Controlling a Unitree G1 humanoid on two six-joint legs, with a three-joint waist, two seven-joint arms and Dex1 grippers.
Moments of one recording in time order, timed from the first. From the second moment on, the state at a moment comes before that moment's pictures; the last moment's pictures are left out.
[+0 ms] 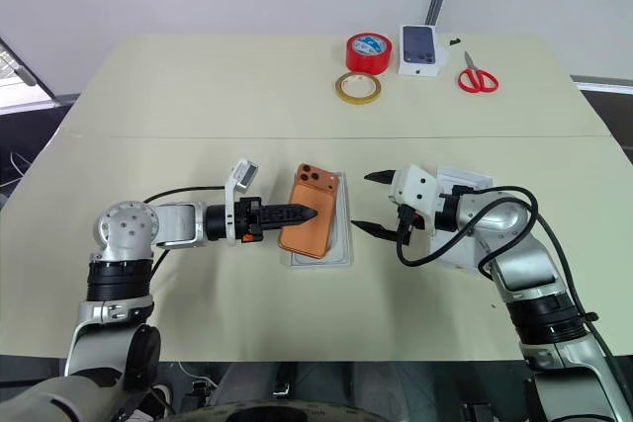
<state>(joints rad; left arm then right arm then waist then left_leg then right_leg) -0.52 0.26 0.20 0.03 -1.02 1.50 -0.50 -0.32 -0.68 0.08 -0.07 0.20 0.11 1.04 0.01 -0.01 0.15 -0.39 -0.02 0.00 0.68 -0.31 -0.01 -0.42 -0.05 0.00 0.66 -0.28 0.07</state>
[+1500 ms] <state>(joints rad) -0.53 0.45 -0.31 -0.04 -0.46 0.91 -0.76 -0.34 -0.69 0.19 0.04 0.00 0.02 0.96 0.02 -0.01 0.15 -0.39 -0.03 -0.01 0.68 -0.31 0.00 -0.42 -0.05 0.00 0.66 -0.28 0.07</state>
